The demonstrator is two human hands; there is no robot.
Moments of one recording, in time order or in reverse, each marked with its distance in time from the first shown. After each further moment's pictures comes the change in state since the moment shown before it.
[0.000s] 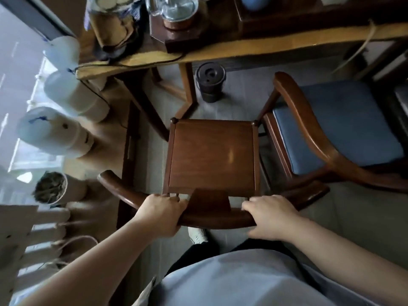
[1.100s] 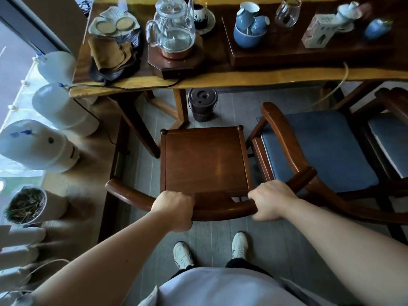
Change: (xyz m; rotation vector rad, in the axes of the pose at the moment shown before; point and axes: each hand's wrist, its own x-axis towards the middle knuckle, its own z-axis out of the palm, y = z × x) left_hand 0.076 0.008 -0.051 -0.025 -0.087 -0.107; right_hand 0.039 0.069 -0.067 -0.207 0.038 0.047
